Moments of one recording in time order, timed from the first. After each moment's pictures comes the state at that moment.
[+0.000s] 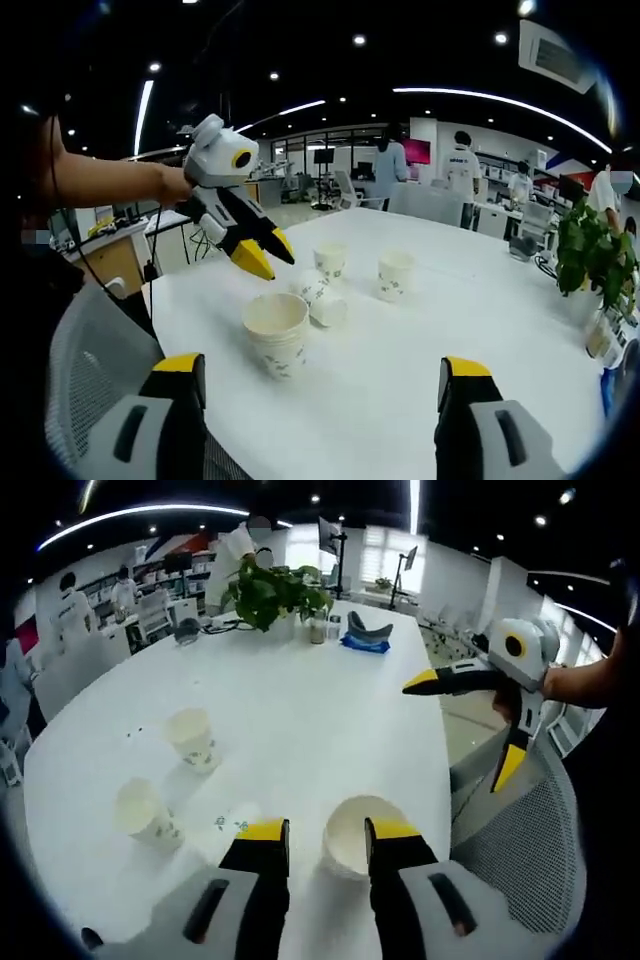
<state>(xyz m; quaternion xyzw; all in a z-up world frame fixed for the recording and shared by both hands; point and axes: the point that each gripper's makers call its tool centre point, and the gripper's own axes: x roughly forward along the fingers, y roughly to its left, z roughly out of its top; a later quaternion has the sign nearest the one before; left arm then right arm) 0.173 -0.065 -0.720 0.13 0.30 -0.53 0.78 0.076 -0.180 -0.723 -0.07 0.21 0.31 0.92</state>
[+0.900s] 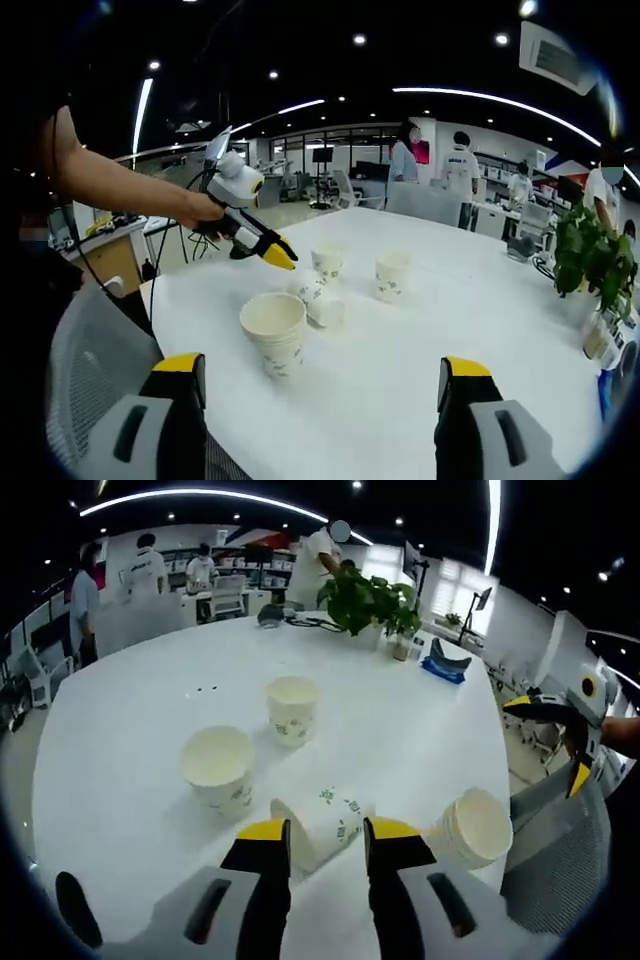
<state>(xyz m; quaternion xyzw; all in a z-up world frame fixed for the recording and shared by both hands) 0.244 -0.014 -0.759 0.05 0.32 -0.43 0.84 0.077 -0.181 -0.719 -0.07 0.21 0.31 0.93</state>
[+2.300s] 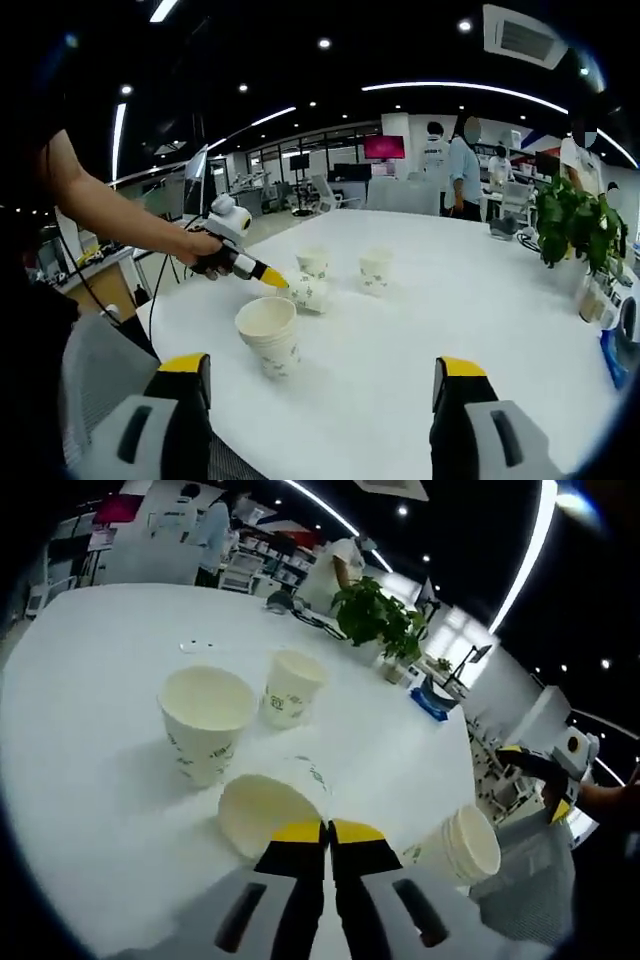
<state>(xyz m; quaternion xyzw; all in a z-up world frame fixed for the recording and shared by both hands) 0.237 -0.019 -0.789 -0.10 0.36 -0.45 0.81 0.069 -0.194 -0.718 -0.01 0.22 0.27 0.94</state>
